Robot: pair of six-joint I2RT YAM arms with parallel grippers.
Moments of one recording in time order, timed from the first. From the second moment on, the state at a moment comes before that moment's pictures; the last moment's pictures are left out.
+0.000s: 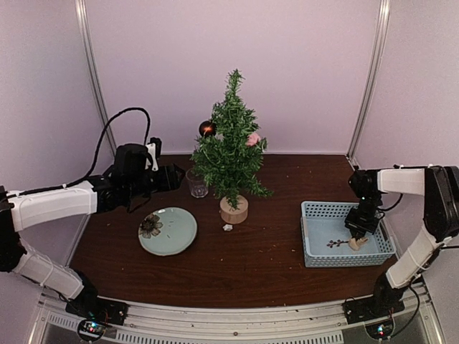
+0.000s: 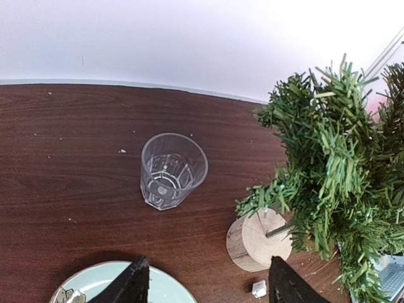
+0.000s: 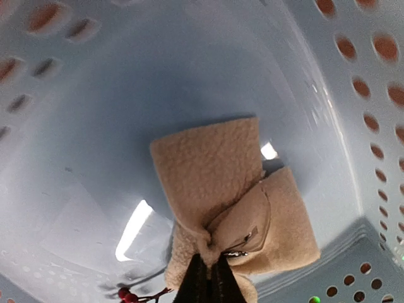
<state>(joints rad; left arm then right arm) -0.63 1.33 0.88 0.02 -0.13 -0.50 0.06 1.57 0.91 -0.94 0.08 0.79</state>
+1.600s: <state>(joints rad) -1.22 1.39 0.95 -0.05 0.10 0.54 0.76 1.61 1.38 -1.08 -0.73 0.33</state>
